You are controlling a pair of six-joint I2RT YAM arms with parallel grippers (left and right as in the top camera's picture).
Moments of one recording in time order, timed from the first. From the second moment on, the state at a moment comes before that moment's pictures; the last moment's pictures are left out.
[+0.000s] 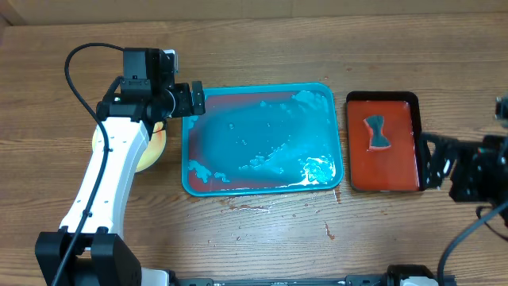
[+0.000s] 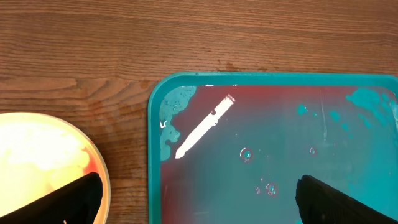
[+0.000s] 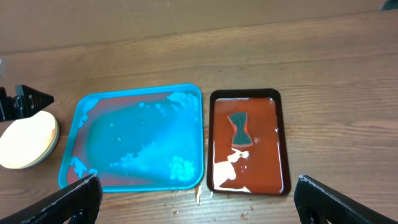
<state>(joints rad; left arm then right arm) -0.05 1.59 1.32 -0.69 0.12 -0.15 -0.01 1.10 2.00 -1.60 -0.13 0.10</state>
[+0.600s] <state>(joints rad) -0.05 1.59 1.32 -0.69 0.12 -0.15 -0.03 0.84 1.50 -0.92 -0.03 0.09</state>
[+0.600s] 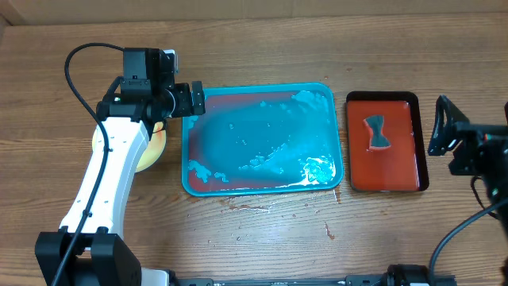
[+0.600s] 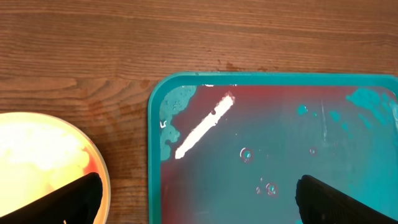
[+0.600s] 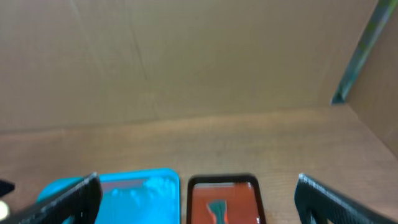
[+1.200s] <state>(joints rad) -0.05 1.59 1.32 -0.69 0.12 -0.15 -0.02 0.19 0.29 0.09 -0.10 0.09</state>
